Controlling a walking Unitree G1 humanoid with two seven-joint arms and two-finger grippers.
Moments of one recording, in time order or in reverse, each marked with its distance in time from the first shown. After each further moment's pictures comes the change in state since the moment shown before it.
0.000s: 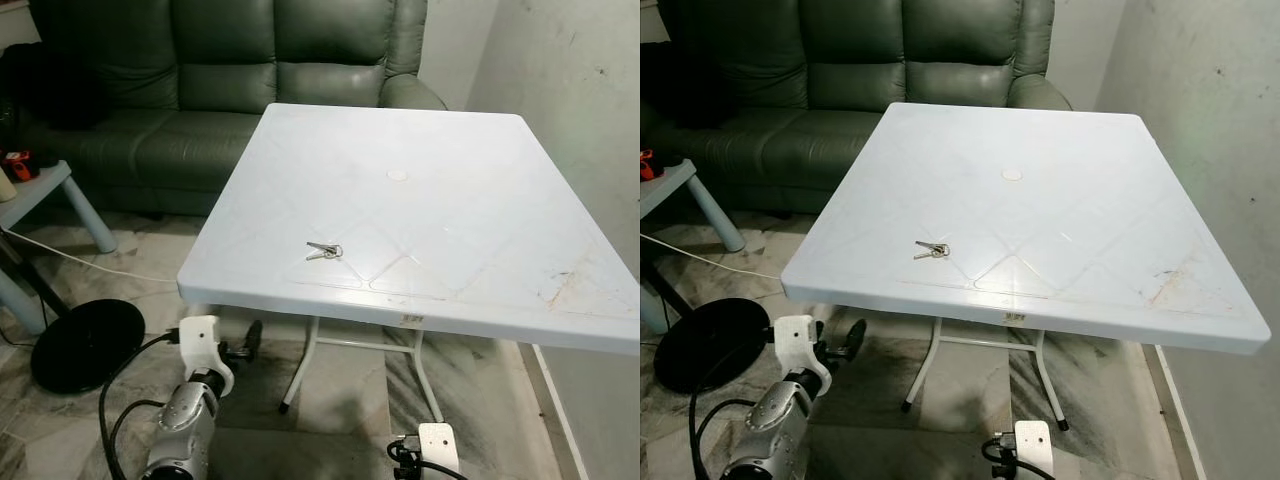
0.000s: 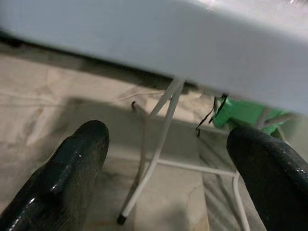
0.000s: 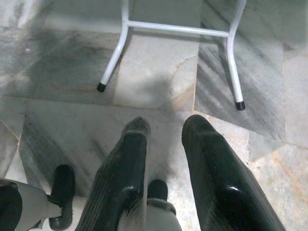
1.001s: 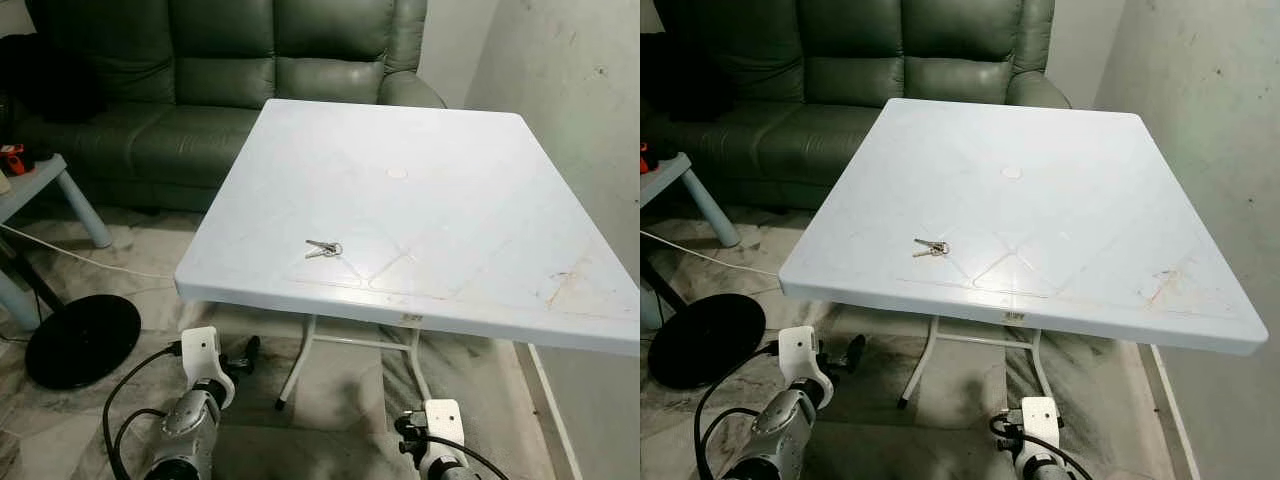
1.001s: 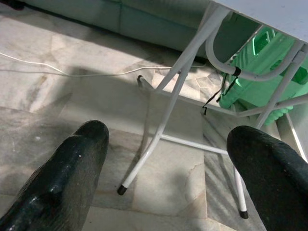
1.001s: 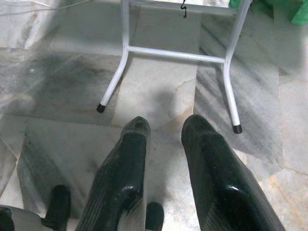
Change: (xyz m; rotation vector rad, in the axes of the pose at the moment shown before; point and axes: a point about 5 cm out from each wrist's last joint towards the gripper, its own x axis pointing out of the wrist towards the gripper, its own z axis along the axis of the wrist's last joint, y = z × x) left arm 0.001 0.002 -0.014 -0.035 0.075 0.050; right arm 0.010 -0.014 0.028 -0.001 -0.081 0.021
